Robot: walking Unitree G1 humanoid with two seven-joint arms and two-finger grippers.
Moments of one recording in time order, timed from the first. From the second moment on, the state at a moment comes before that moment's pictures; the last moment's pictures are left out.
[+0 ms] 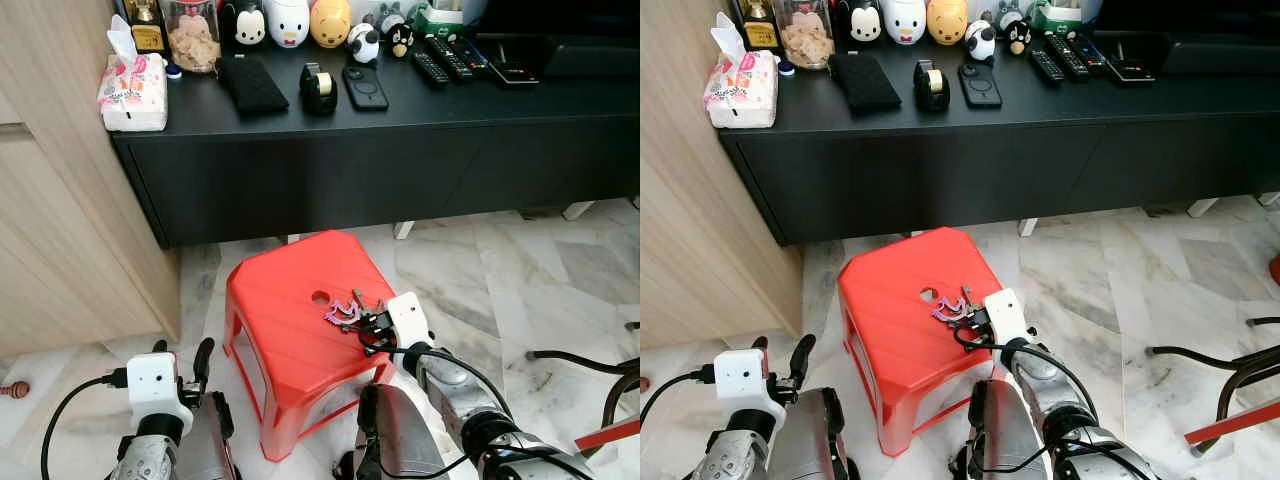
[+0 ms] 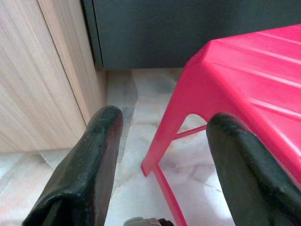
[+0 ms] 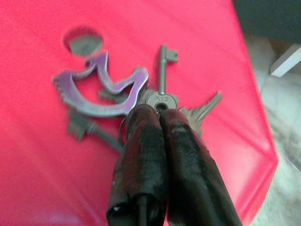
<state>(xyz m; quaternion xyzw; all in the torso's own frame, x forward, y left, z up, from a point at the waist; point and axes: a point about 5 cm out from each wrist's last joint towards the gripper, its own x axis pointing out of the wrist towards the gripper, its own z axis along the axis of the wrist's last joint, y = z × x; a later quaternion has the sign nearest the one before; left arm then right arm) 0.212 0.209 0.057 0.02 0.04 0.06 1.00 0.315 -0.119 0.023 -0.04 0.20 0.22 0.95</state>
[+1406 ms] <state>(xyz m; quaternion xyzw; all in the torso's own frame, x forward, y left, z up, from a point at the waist) 0.243 0.217 0.056 0.03 0.02 0.06 1.00 0.320 -0.148 0.108 0.09 -0.04 0.12 0.99</state>
